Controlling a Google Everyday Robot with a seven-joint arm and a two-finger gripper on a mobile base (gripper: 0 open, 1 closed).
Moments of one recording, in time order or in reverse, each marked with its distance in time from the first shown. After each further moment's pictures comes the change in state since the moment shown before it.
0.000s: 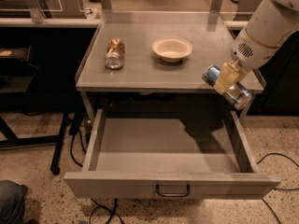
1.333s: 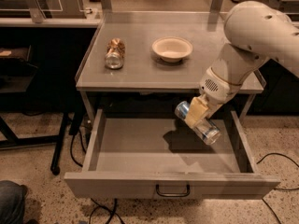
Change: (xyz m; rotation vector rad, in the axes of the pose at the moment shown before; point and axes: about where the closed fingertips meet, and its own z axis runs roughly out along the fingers) arm 0.014 0.085 0.087 -0.235 0.103 0.055
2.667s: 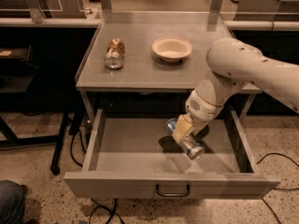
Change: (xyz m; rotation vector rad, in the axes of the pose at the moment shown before) arm -0.004 0.004 0.077 -0.082 0.027 0.090
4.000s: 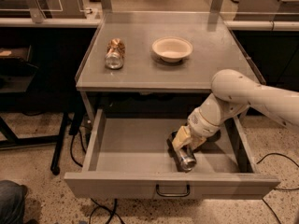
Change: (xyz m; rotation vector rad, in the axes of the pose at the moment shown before) arm -0.004 -0.048 0.072 -0.097 -0.067 0.297
